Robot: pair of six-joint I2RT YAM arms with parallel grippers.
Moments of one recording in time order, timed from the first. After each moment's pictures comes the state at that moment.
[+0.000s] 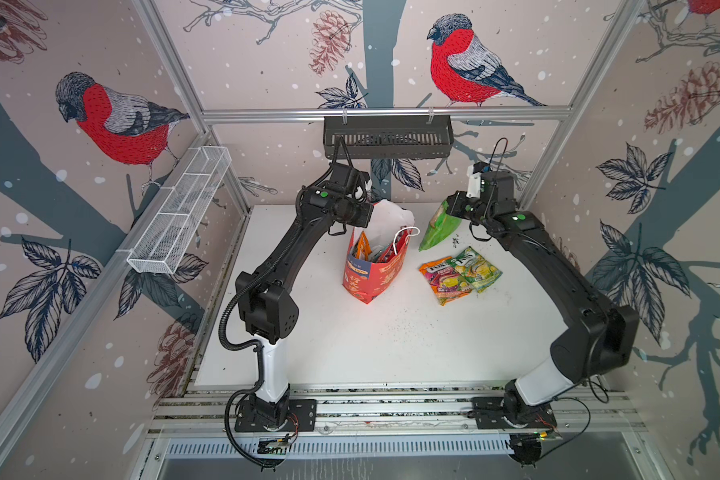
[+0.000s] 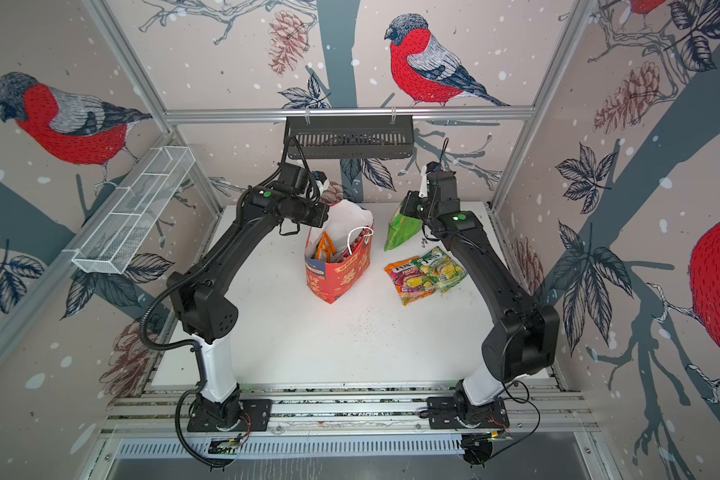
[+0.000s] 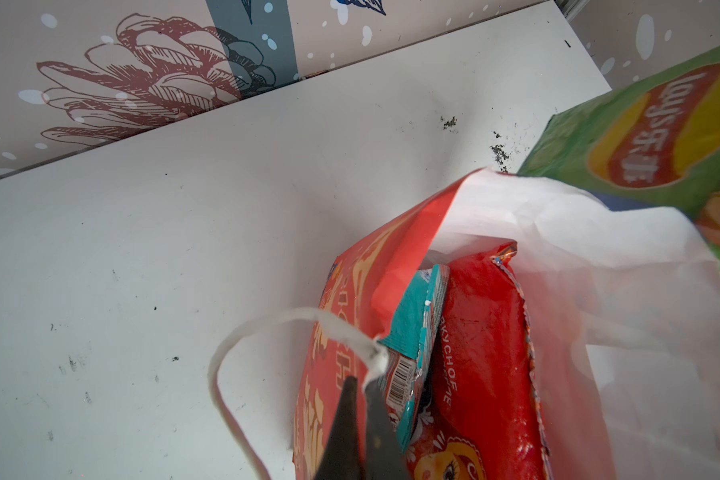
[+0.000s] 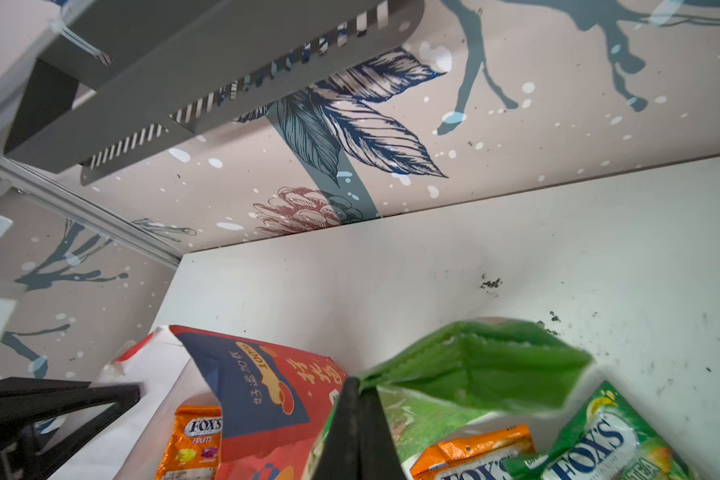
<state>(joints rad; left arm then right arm) -0.42 1.98 2.10 -0.97 0.18 -0.05 0.29 1.63 1.58 -0.41 -0.13 0.42</state>
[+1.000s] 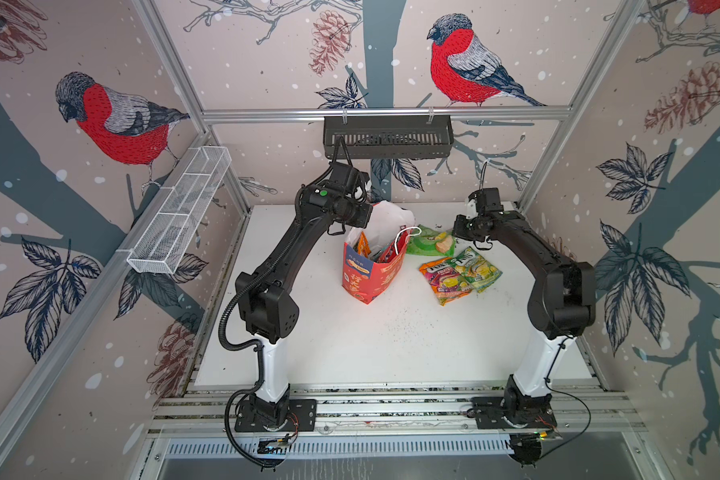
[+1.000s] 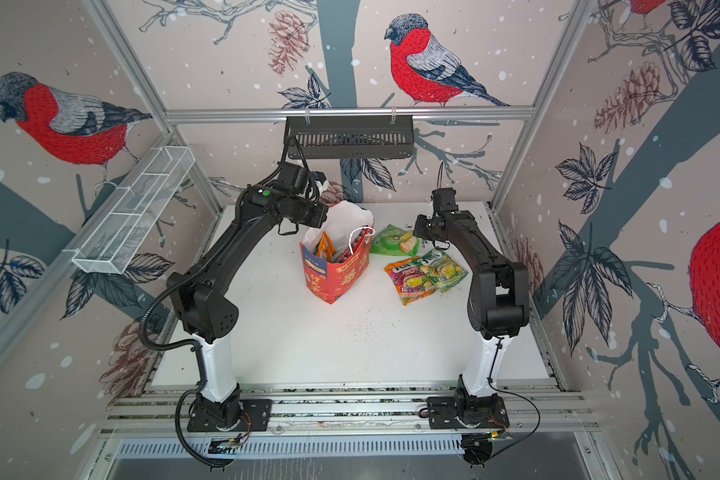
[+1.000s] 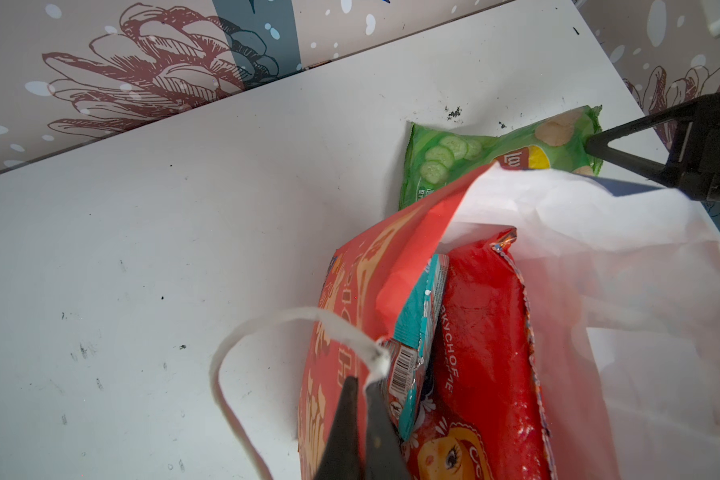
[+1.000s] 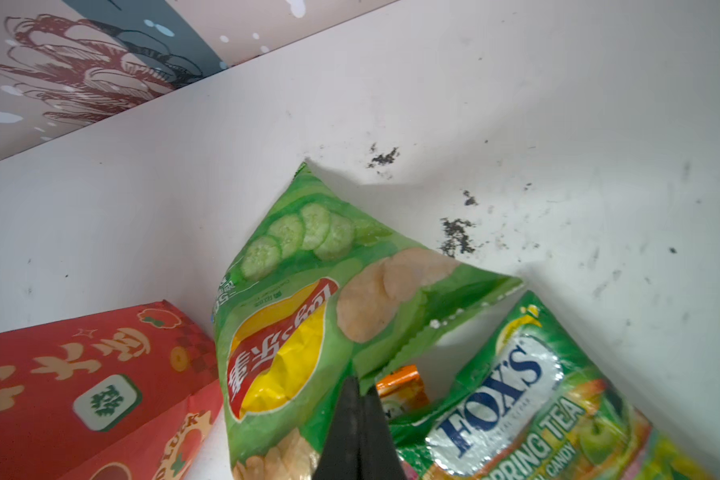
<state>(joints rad) -0.42 1.98 2.12 -1.02 0.17 -0.04 0.13 1.91 1.60 -0.59 -0.20 0.31</state>
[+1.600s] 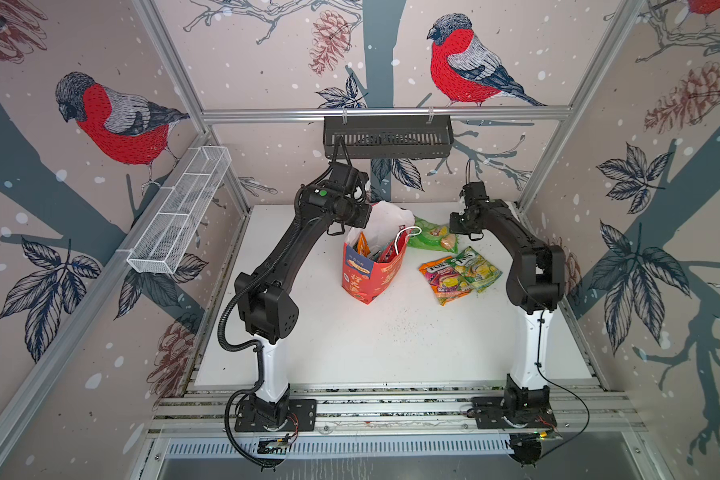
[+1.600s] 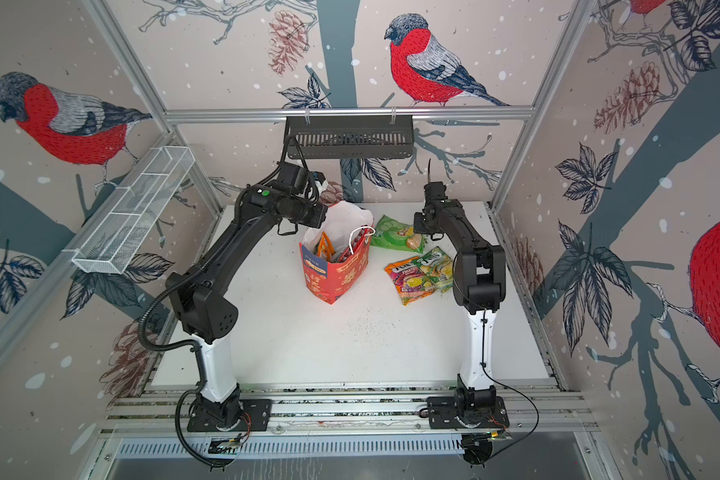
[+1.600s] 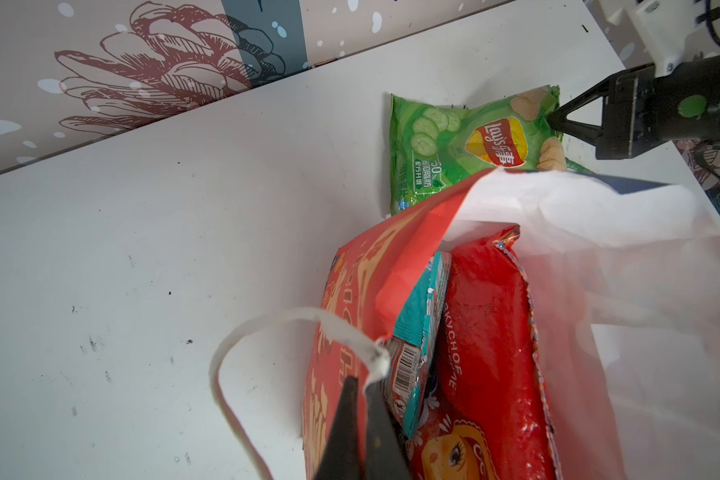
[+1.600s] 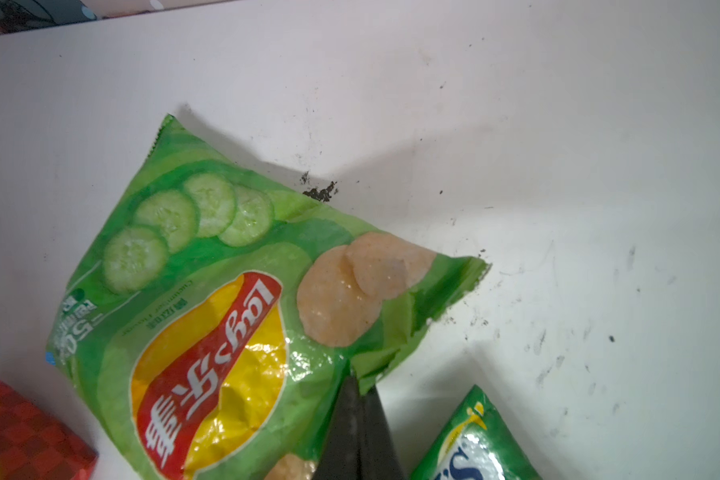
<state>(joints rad) -0.42 1.97 2.12 -1.03 0.15 -0.04 0.14 2.22 1.94 -0.75 -0.05 0.16</state>
